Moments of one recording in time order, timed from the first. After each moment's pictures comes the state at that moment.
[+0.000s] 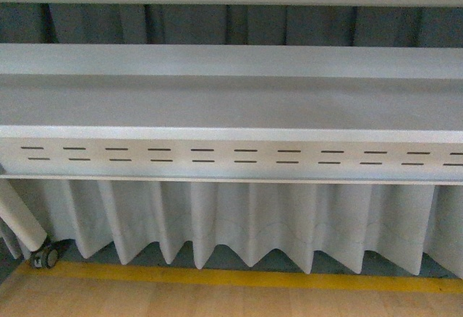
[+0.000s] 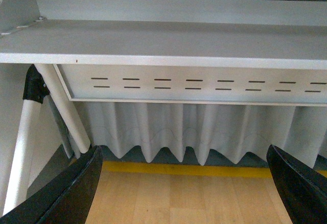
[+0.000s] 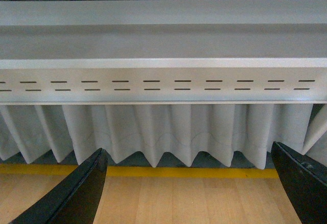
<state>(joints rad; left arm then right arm) 0.00 0.01 0.01 0.00 0.00 -0.01 0.00 0.00 0.01 0.00 0.00 -0.01</state>
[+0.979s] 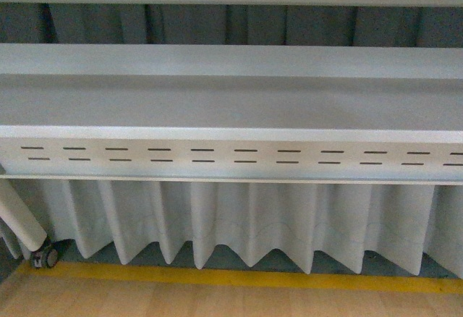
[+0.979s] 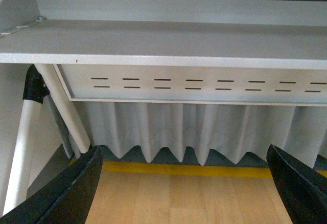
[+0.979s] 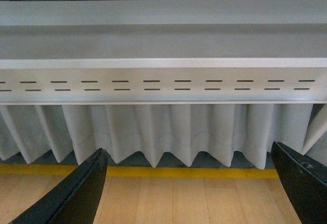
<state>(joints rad) 0.00 0.01 0.01 0.00 0.00 -0.01 0.00 0.00 0.01 0.00 0.00 -0.01</state>
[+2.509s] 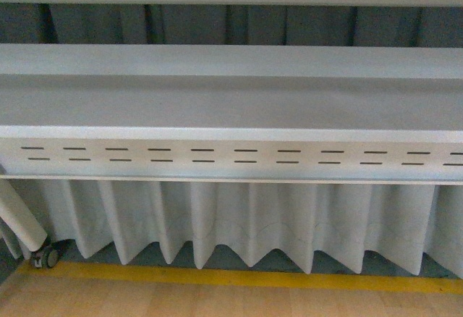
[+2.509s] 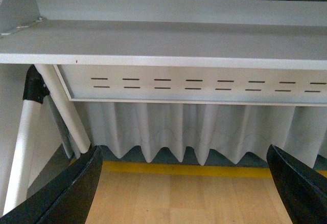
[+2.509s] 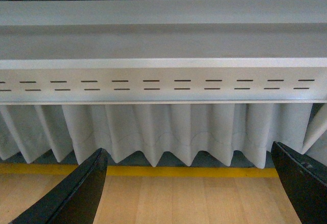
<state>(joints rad) 0.00 0.01 0.01 0.00 0.00 -0.01 0.00 0.00 0.01 -0.01 0.00 -0.01</state>
